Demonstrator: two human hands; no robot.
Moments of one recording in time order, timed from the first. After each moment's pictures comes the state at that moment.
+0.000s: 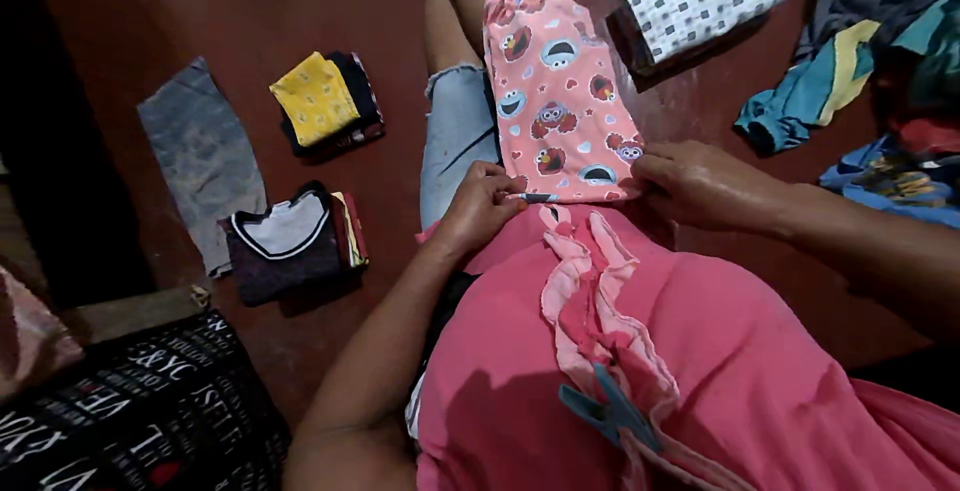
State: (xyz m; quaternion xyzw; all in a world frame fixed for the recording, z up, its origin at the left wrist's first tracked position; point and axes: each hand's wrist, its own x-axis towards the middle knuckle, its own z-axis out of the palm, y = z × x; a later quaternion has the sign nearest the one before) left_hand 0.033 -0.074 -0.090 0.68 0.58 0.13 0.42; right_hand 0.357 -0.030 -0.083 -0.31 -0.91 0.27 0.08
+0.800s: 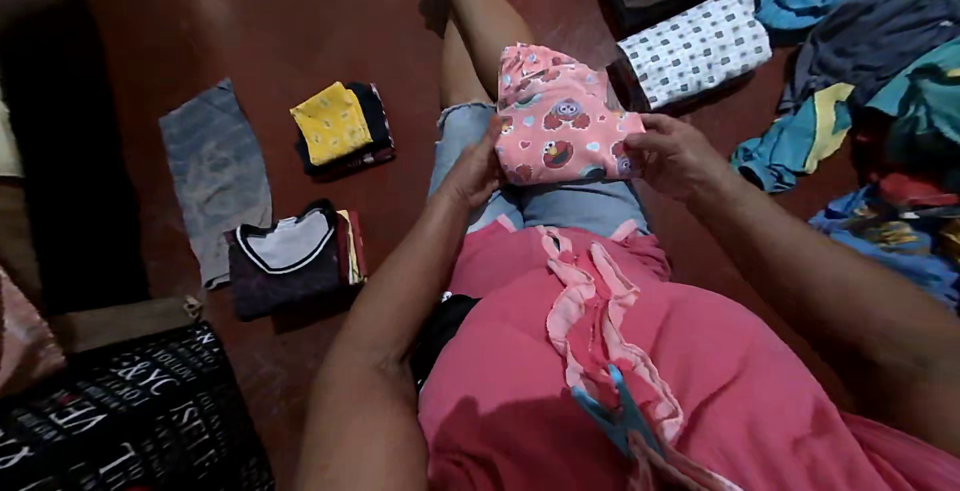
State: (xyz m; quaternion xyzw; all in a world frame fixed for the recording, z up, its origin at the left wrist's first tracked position) left_hand 0.034 0.018 -0.118 0.31 0.54 0.36 0.70; right_hand 0.331 0.036 -0.119 -0.50 -0.34 0.70 0.38
